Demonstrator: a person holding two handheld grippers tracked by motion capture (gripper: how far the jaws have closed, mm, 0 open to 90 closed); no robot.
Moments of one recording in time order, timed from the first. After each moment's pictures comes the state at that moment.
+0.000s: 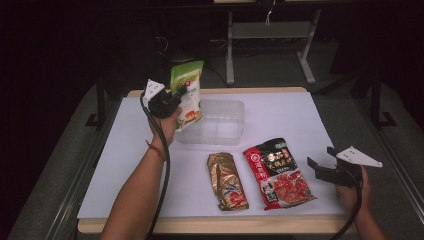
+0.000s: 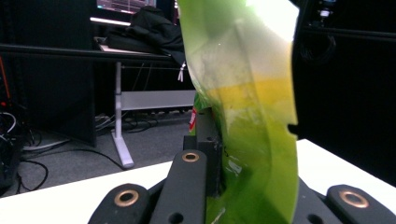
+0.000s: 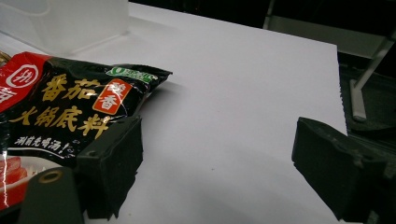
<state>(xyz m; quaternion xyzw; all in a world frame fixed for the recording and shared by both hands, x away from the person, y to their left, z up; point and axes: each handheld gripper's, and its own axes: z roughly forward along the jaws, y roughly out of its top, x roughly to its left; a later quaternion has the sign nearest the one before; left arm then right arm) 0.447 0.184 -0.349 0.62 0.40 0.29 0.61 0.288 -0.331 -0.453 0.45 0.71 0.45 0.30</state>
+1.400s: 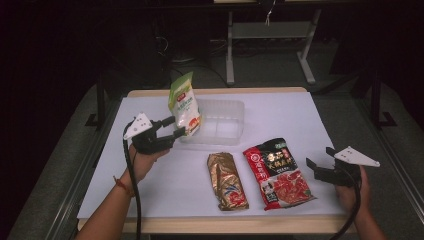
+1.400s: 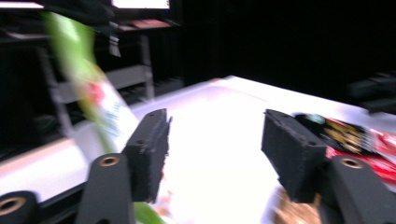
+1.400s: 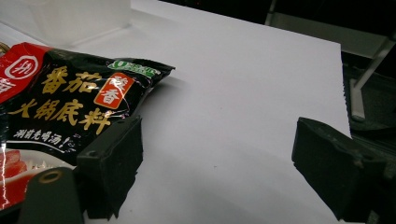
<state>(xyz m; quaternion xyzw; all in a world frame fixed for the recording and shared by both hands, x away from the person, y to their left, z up) 0.351 0.228 -0.377 0.73 0.26 0.19 0.60 0.289 -0.328 -0.454 0.45 0.72 0.44 0.30</state>
